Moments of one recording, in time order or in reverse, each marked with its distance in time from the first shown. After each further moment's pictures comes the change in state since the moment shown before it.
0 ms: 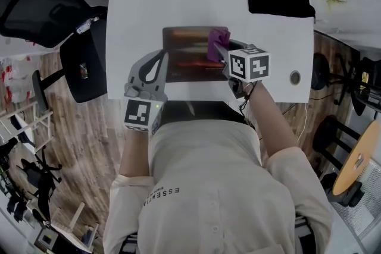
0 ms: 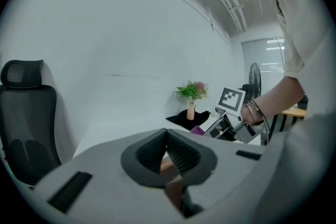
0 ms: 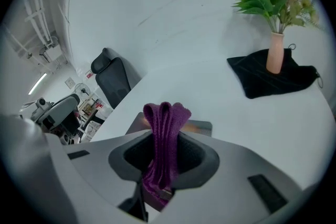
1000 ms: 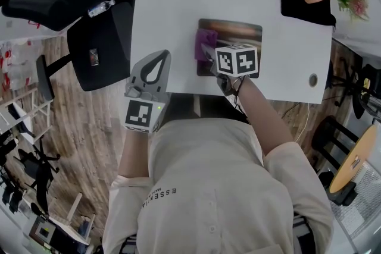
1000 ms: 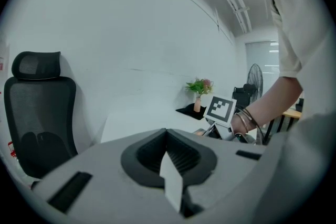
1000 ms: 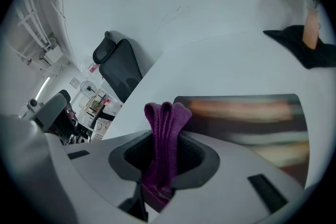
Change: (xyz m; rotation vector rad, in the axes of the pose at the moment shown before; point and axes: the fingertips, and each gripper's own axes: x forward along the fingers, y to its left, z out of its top) left arm -0.075 0.085 -0.043 -0.086 0.061 0.019; right arm 0.111 0.126 -0.028 0.042 0.114 0.082
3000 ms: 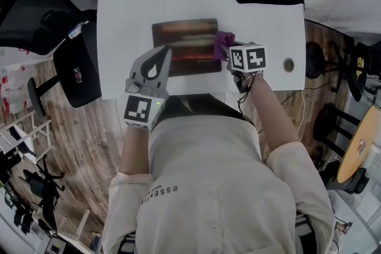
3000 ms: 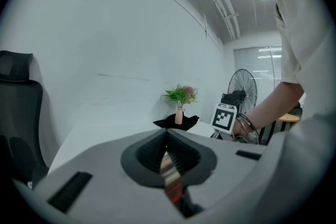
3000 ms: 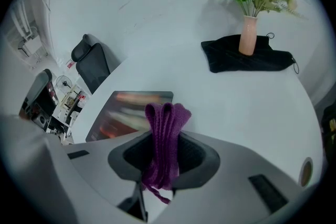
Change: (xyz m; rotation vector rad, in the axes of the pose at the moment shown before) left arm 0.074 -0.127 0.049 0.071 -0.100 -0.131; right arm -0.138 -0.181 -0.045 0.026 0.017 -0.261
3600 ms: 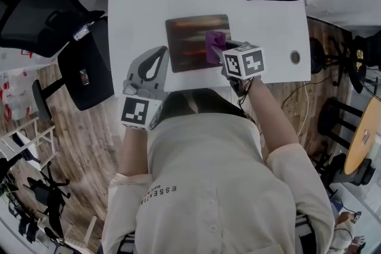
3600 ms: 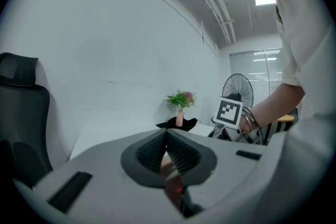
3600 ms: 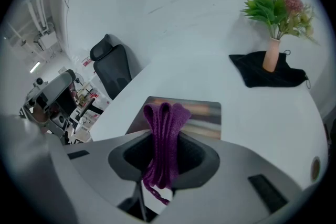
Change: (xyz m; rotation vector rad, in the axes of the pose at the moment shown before) left arm -0.057 0.033 0.004 0.003 -0.034 -0.025; right arm -0.018 0.111 0.013 -0.087 -0.061 0.086
